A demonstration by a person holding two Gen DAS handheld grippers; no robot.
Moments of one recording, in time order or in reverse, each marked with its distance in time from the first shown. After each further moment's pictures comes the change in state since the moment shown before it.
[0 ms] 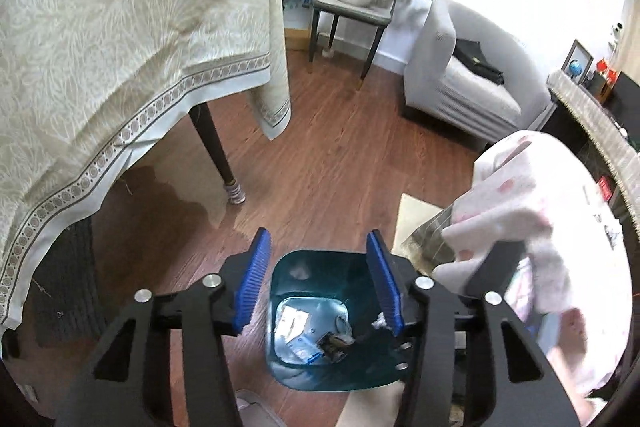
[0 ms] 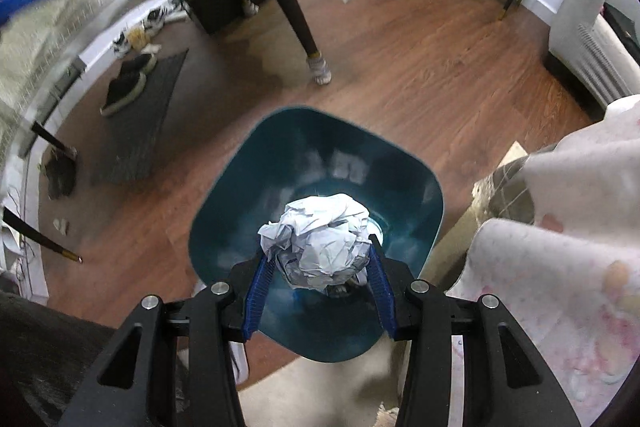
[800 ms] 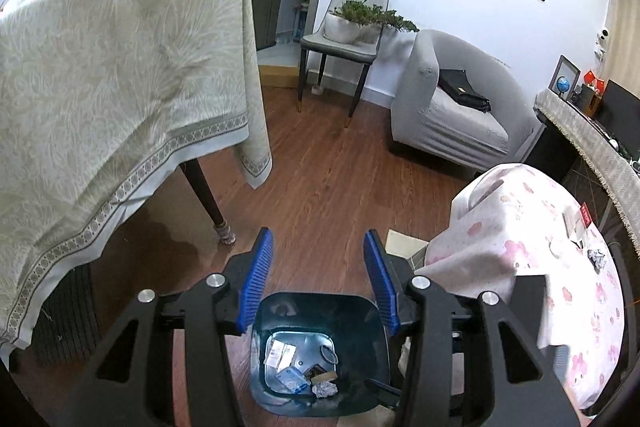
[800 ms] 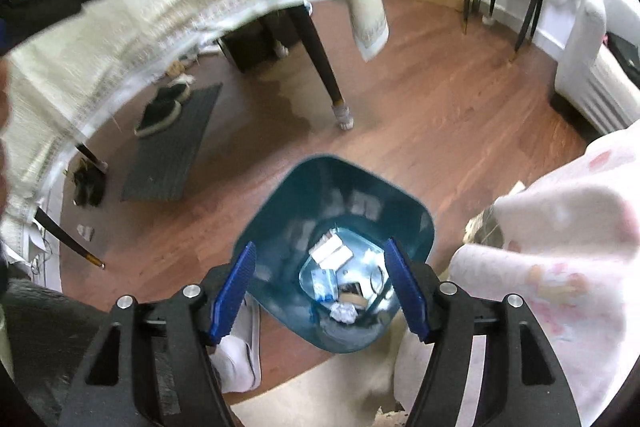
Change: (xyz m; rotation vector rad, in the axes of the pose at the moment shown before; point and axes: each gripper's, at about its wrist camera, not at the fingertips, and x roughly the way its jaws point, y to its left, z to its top) left arm -0.031 -0.035 0.029 0.035 -0.131 -0.007; right arm -0.090 0.001 -0.002 -0.050 -0.183 0.088
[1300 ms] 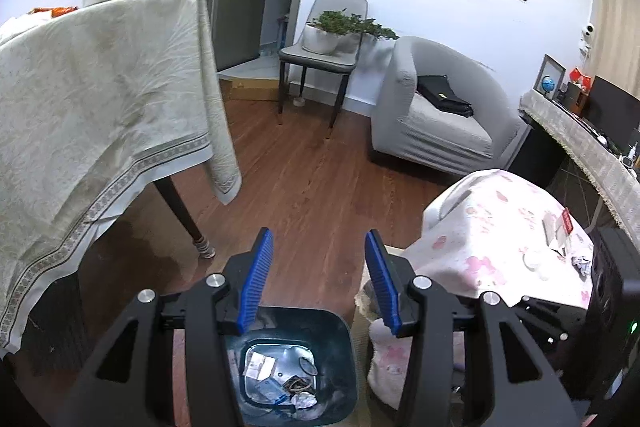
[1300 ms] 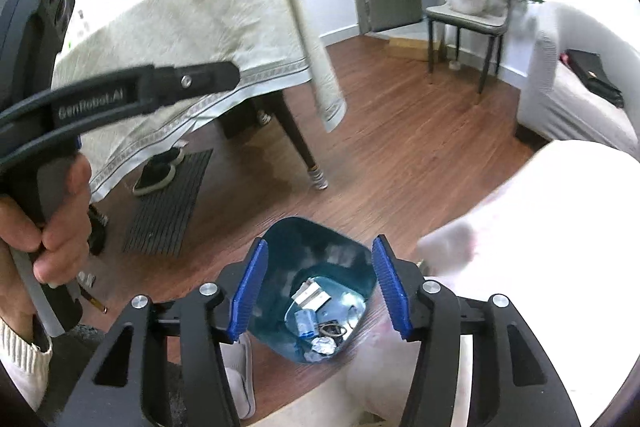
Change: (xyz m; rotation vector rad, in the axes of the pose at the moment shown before) left arm -0.003 -0.054 0.009 0.037 -0.036 -0.043; right arm -0.097 -0.043 0.002 0.065 -0.213 -0.043
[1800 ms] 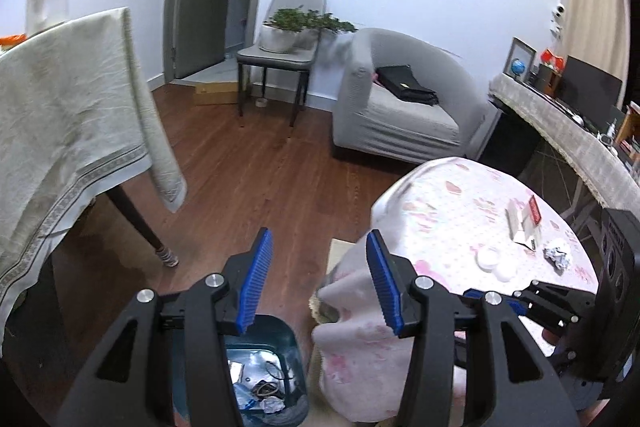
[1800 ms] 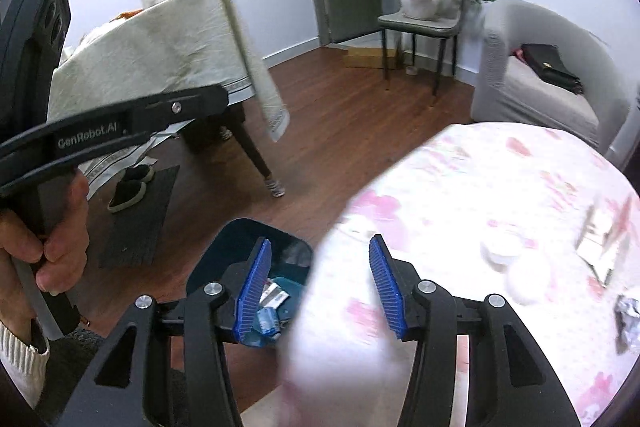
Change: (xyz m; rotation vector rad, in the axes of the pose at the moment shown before) left arm 0.022 -0.077 0.000 0.069 0.015 -0.091; right arm -0.055 -0.068 -0.027 0.064 -0.053 -0.115
